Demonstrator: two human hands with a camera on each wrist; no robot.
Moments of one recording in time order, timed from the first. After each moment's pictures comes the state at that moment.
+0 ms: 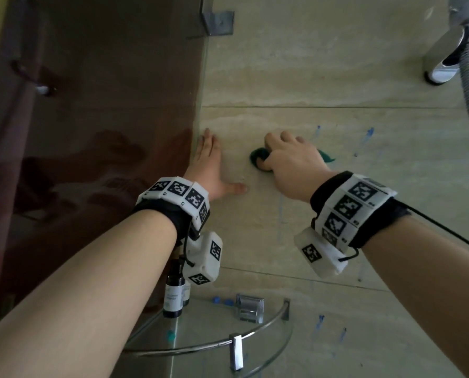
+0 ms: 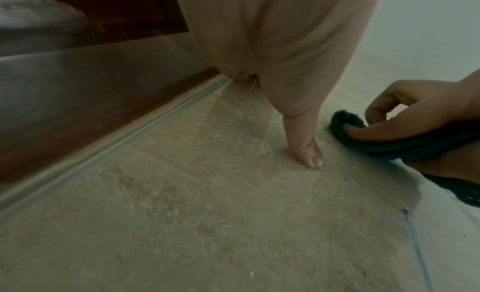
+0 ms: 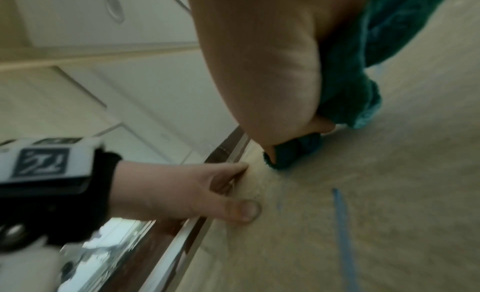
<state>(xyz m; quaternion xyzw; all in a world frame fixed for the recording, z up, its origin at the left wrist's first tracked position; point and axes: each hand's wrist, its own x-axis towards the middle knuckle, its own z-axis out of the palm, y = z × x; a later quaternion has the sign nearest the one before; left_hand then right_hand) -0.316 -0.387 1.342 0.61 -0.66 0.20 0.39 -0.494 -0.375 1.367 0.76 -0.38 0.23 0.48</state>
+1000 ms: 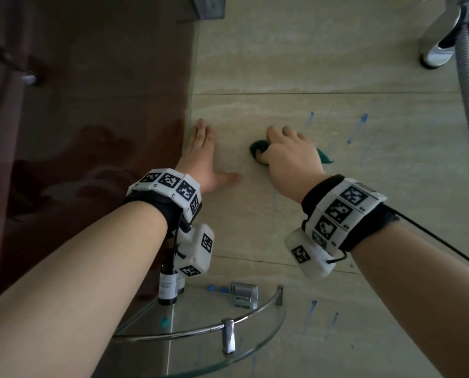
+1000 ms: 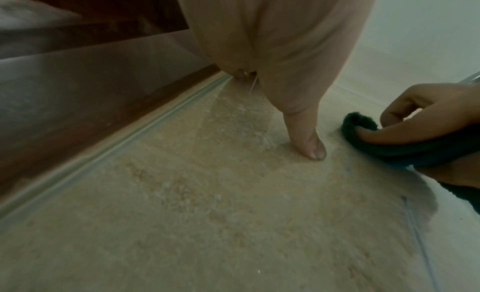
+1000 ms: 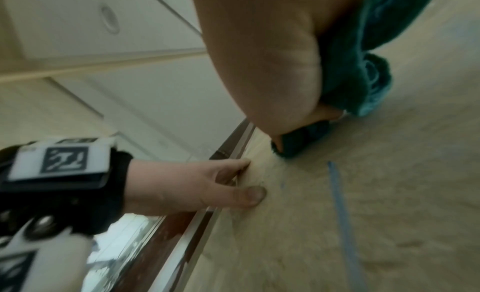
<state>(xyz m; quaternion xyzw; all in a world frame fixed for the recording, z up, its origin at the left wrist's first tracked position) -0.317 -0.386 1.336 0.61 -0.66 0.20 0.39 -0.497 -0.377 1.349 0.75 -0.40 0.28 0.44</state>
